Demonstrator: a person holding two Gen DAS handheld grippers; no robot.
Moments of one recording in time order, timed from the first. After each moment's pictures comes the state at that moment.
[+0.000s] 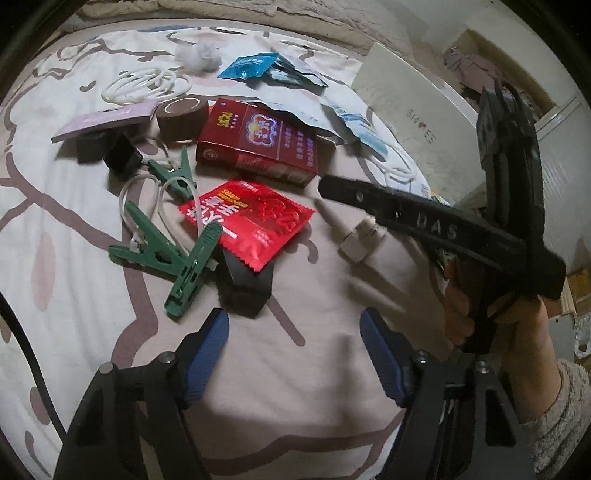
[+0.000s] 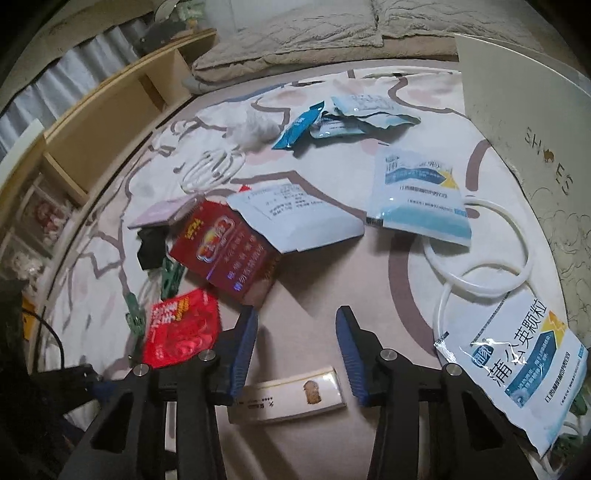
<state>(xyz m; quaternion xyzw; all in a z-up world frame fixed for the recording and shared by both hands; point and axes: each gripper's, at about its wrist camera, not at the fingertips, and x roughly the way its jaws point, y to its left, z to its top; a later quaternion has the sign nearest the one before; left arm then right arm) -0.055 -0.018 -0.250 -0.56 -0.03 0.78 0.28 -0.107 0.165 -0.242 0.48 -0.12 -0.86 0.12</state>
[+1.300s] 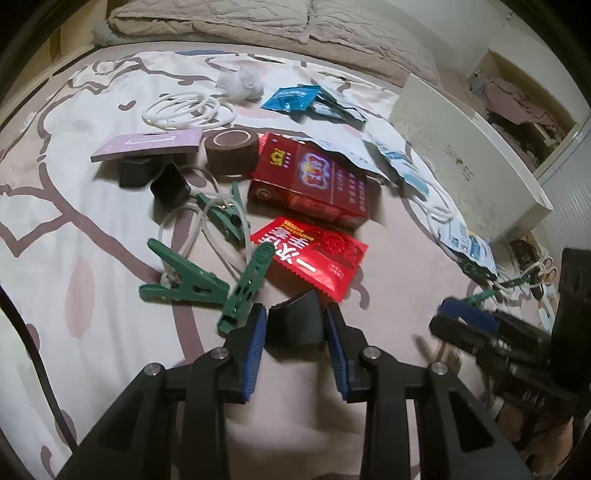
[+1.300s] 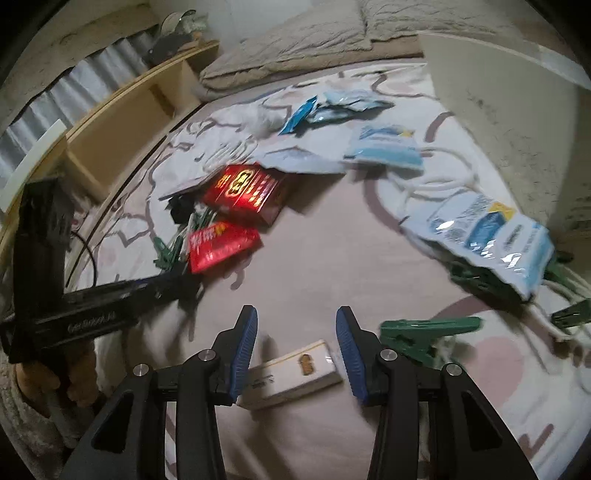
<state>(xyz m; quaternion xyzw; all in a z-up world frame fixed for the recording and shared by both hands) -0.067 -0.032 -0.249 -0.52 -0.03 0.82 0.22 -0.023 0.183 -0.233 0.46 -0.15 -0.87 0.12</state>
